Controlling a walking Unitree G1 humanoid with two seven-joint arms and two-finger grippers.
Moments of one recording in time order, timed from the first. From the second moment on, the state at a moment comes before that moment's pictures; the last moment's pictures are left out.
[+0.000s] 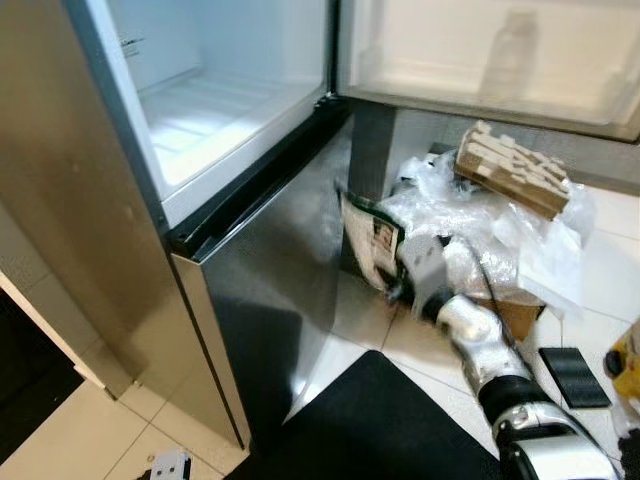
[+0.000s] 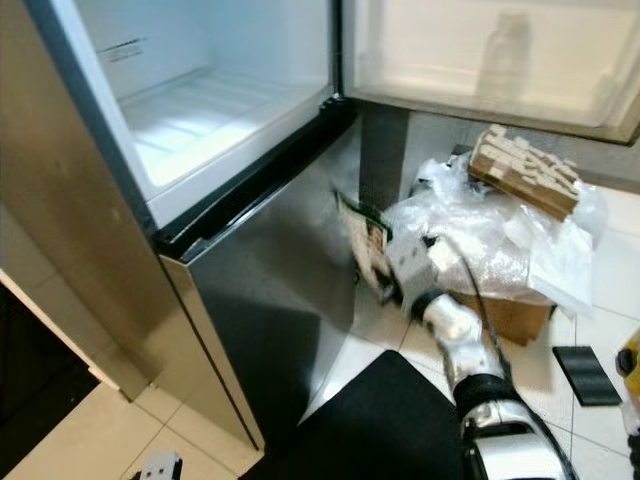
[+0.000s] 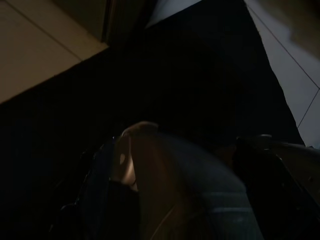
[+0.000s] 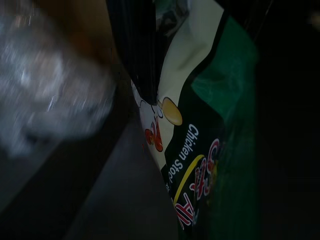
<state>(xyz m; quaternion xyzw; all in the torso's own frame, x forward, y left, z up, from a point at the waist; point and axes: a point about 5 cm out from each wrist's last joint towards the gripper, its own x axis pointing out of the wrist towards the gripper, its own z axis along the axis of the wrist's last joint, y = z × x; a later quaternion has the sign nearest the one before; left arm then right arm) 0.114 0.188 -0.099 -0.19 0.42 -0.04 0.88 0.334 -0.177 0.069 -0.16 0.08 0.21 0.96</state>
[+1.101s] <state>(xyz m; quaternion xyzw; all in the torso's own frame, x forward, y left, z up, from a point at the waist) 0.114 0.186 -0.100 -0.18 0.43 -0.05 0.88 0.179 -0.229 -0.076 -0.15 0.44 0.04 0.88</state>
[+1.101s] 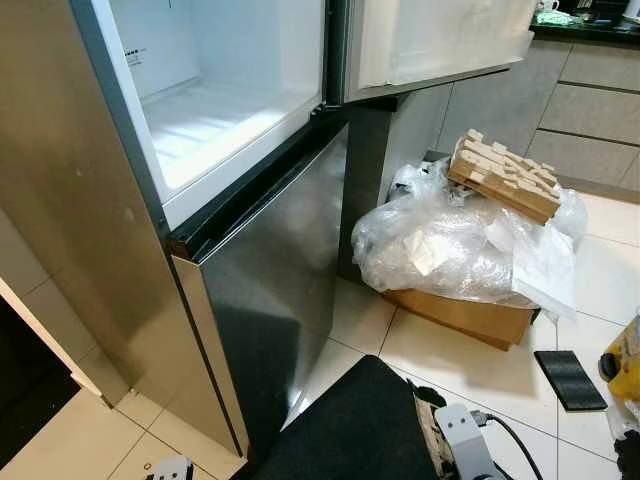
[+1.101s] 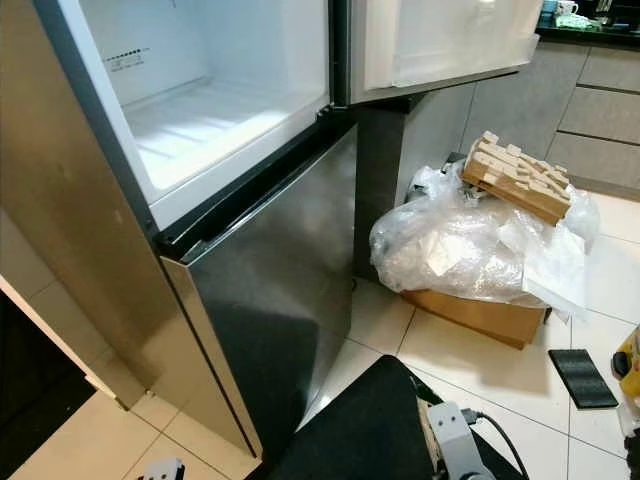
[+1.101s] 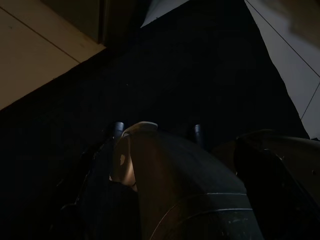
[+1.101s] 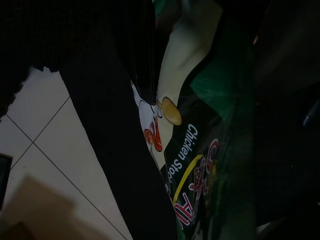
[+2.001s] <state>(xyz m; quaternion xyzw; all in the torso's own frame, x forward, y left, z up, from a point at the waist) 0.121 0.184 -0.098 -0.18 0.42 -0.05 0.89 0.164 -0.229 -0.083 -0.12 0.47 0.06 0.87</state>
